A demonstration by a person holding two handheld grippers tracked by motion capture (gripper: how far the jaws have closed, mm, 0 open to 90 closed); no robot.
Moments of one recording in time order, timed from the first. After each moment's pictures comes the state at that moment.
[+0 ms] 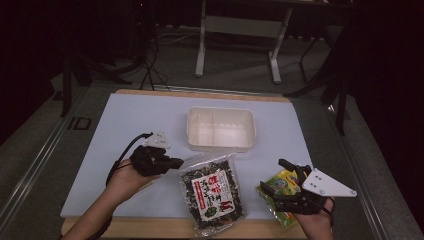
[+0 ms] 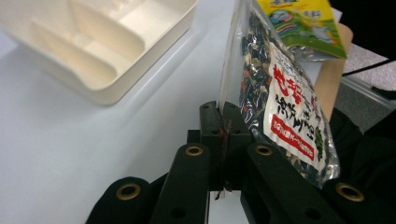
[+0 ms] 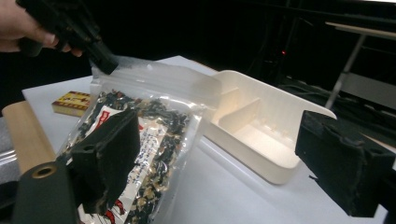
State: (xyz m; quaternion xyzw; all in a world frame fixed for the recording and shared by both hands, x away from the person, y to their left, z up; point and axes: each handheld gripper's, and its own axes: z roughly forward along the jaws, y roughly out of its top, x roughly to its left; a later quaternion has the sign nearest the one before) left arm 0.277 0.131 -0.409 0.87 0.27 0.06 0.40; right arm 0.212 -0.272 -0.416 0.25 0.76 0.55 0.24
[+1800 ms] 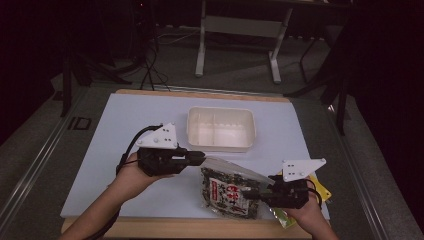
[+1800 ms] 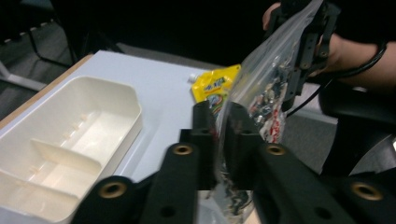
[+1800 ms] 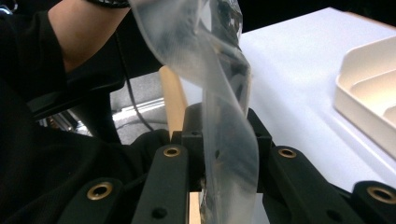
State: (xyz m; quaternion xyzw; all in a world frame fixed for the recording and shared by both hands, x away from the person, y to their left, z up) left arm 0.253 0.107 -0.347 0.84 0.14 0.07 0.53; right arm 0.239 -0.242 -0.407 0.14 0.83 0.54 -0.03
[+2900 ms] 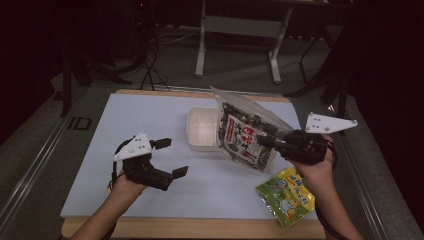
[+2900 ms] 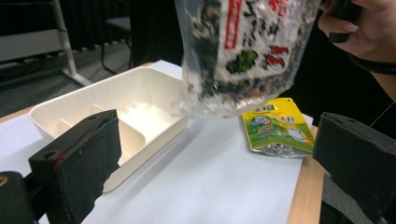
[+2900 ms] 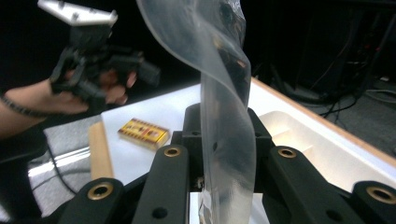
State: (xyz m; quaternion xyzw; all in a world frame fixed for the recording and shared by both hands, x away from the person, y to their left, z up) left arm 0.248 0.146 -0.414 0.75 0.27 0.13 0.59; right arm 0.295 -0.258 -0.331 0.19 0.78 0.58 0.10
